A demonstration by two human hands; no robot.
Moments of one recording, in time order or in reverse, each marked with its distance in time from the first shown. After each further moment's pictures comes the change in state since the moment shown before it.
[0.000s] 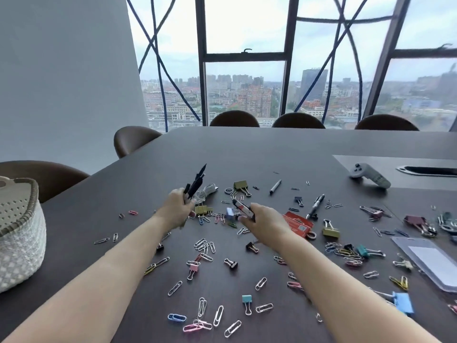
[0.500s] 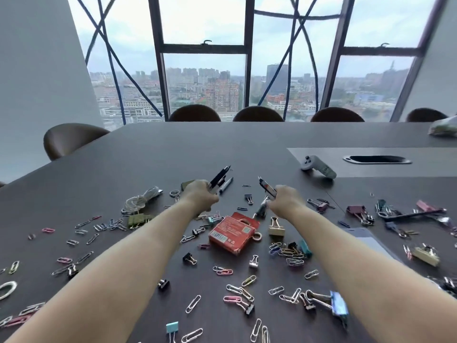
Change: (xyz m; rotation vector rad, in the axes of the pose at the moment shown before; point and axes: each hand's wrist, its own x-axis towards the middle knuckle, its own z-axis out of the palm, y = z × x) left_hand 0.063 0.114 0.135 0.037 -0.224 0.031; right_hand 0.038 0.157 -0.075 -0.078 0.136 0.371
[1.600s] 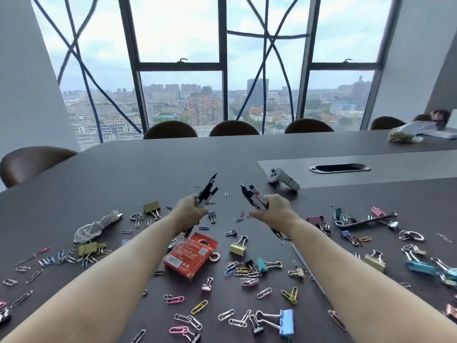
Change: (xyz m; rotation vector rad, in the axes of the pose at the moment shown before) left_hand 0.001 0.058 0.038 -0.141 -0.112 0.072; right_hand -0.018 0.060 -0.053 0.288 0.022 -0.116
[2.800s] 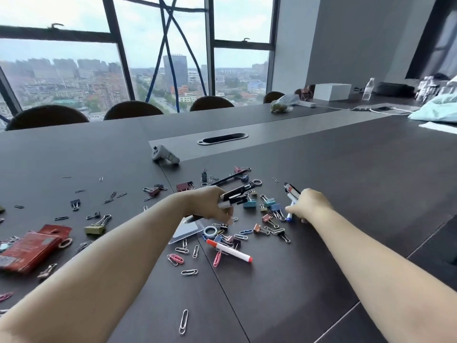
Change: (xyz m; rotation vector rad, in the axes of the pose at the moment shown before) left_hand -0.074 0.211 0.228 0.355 -0.727 0.483; right_hand -0.191 0.223 -0.200 -0.291 0.214 0.814
